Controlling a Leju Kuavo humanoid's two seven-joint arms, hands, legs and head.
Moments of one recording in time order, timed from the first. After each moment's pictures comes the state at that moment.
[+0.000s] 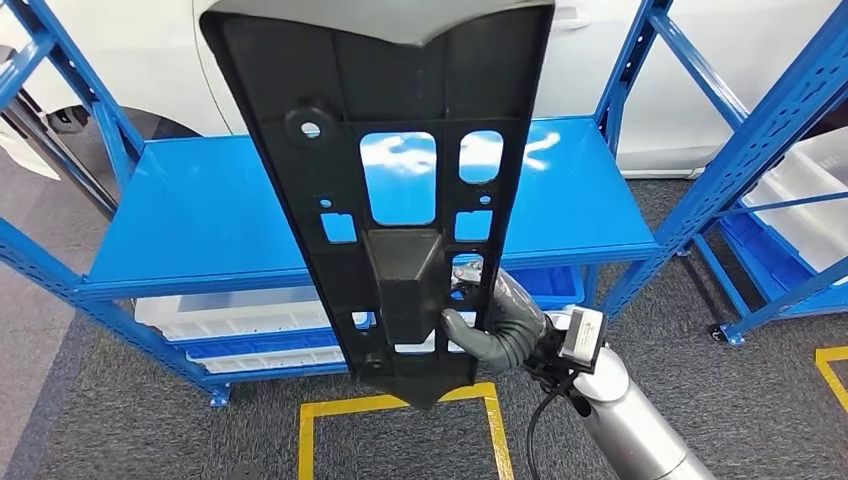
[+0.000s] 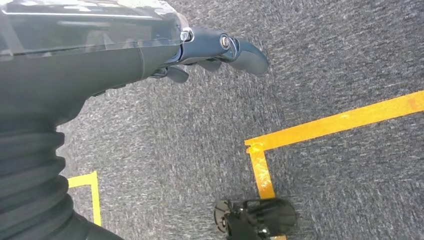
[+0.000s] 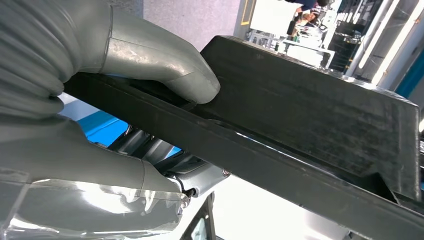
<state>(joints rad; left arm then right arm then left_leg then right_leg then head) -0.14 -0.18 1.10 -0.18 -1.32 0.12 -0.18 -0.38 -0.23 0.49 -1.56 -0.20 0.43 -0.51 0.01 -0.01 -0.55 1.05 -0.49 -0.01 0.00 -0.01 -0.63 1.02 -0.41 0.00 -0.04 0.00</state>
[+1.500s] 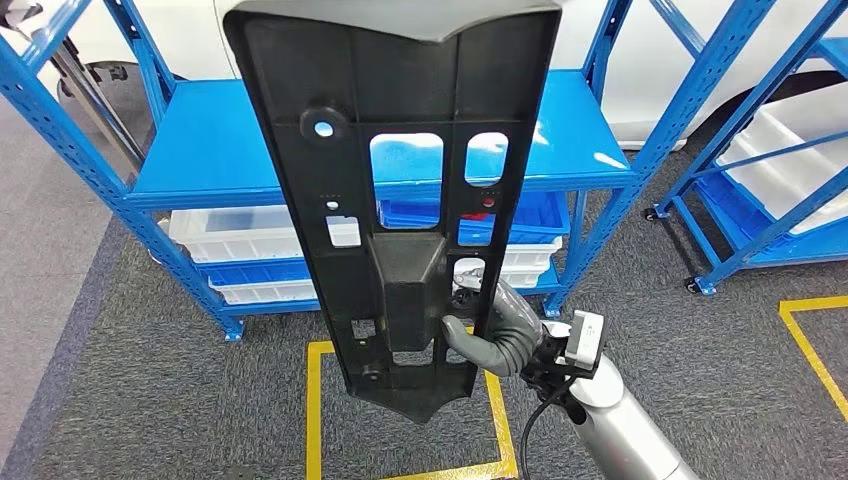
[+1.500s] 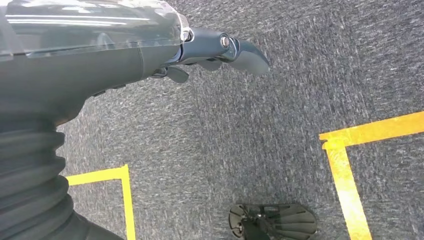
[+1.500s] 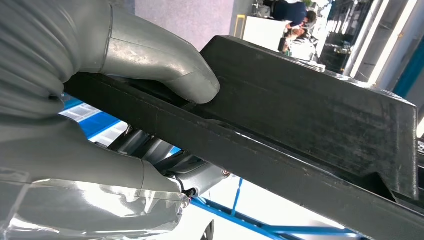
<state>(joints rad) -0.13 -0.19 1.12 -0.18 -1.30 0.13 -0.19 -0.34 -0.20 0.45 -1.55 -0.21 0.47 -0.53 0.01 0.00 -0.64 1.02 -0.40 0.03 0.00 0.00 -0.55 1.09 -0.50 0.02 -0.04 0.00</state>
